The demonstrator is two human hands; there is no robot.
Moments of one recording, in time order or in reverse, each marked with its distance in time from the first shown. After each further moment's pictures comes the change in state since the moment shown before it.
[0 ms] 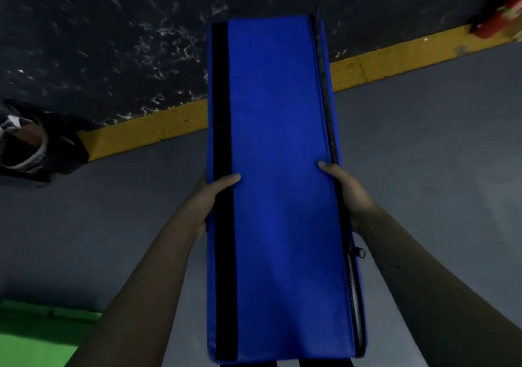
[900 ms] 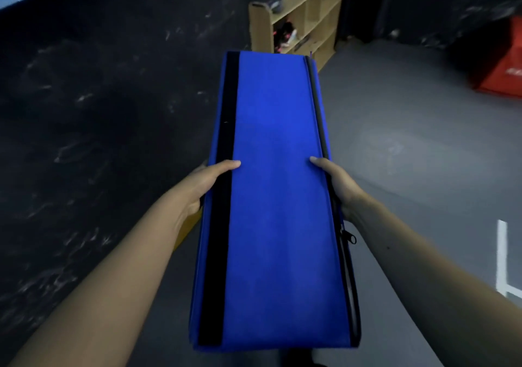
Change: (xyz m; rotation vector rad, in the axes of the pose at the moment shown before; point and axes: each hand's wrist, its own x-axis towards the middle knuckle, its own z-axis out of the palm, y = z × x) left_hand -0.156 0.281 0.435 0.741 -0.519 0.366; right_hand -0.362 -0.180 -0.253 0.439 0.506 -0.447
